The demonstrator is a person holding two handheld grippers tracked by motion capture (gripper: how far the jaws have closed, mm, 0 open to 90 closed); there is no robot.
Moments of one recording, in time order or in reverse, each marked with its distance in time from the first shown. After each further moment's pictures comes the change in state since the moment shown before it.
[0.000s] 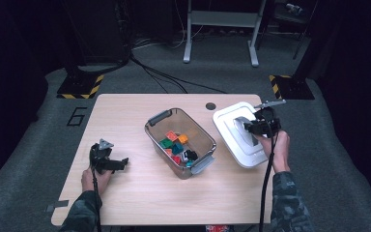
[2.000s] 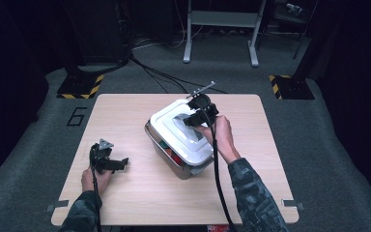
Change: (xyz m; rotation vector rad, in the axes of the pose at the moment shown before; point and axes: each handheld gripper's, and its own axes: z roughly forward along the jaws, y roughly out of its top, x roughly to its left) left arm 0.000 0.000 0.000 0.001 0.000 0.001; right arm 0.168 0.089 0.025 0.090 0.245 -0.197
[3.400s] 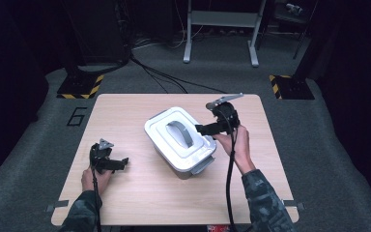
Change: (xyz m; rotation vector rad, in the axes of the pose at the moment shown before) left arm 0.000 0.000 0.000 0.002 0.000 0.003; right arm -0.035 -0.055 -0.029 -0.161 -0.047 0.090
